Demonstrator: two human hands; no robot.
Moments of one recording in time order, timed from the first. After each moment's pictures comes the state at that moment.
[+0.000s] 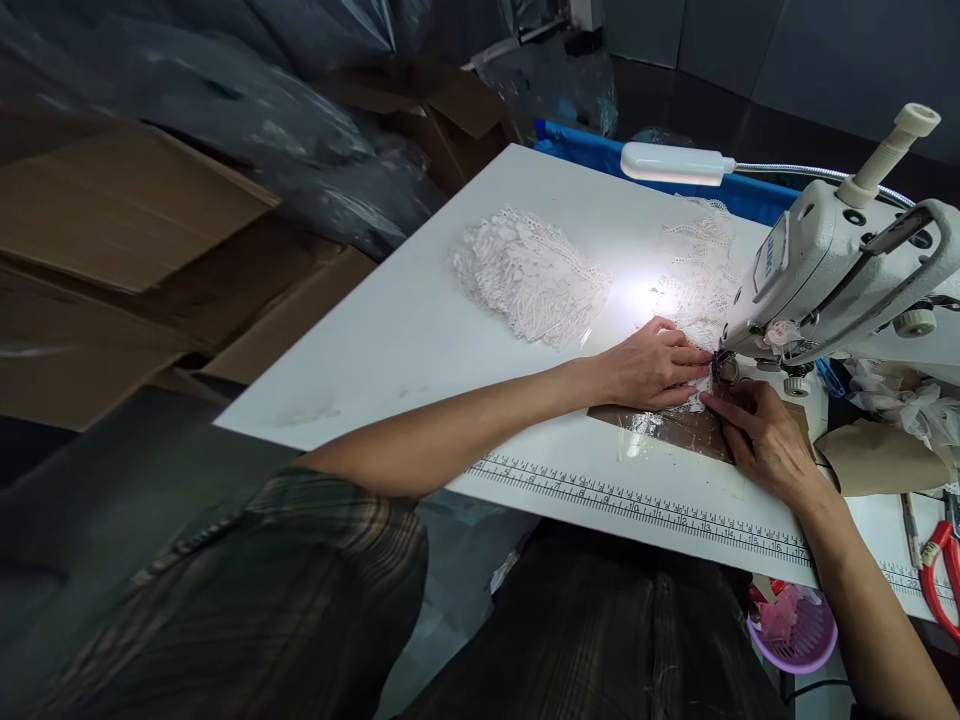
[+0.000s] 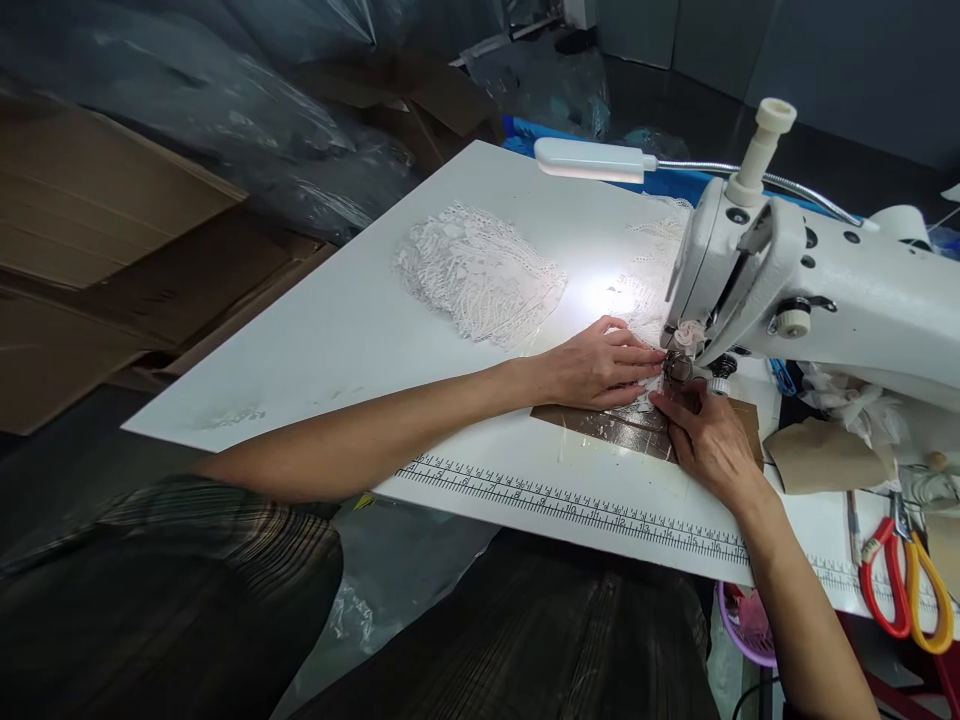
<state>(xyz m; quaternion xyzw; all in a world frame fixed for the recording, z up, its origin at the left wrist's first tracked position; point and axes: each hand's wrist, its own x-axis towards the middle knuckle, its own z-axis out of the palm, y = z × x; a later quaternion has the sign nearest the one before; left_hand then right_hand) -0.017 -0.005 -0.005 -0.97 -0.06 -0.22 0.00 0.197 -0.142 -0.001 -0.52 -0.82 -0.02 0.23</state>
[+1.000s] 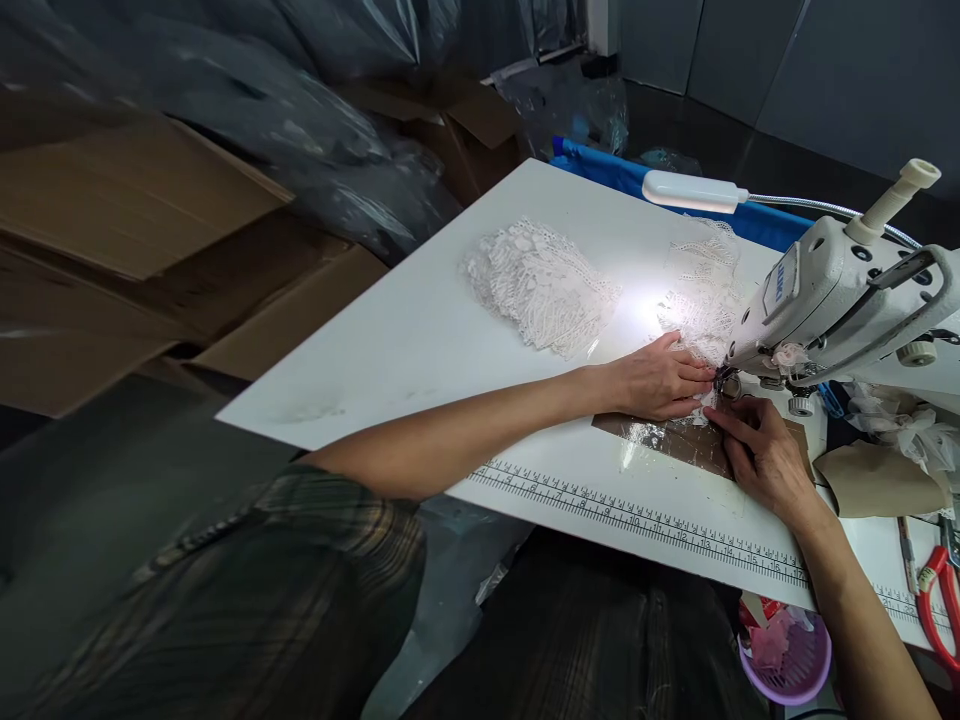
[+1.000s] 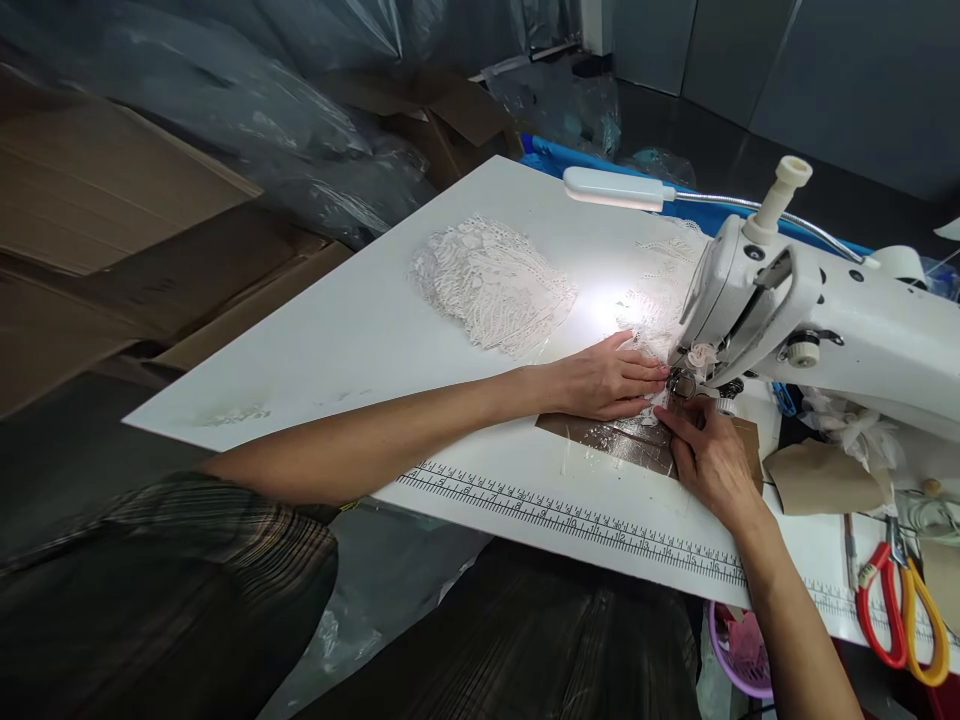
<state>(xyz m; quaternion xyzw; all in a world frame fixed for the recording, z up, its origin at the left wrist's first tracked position) -0.015 -0.005 -0.003 -0.98 -0.06 -0.19 -0.05 0.195 -0.144 0.000 -0.54 -0.81 0.01 0.22</state>
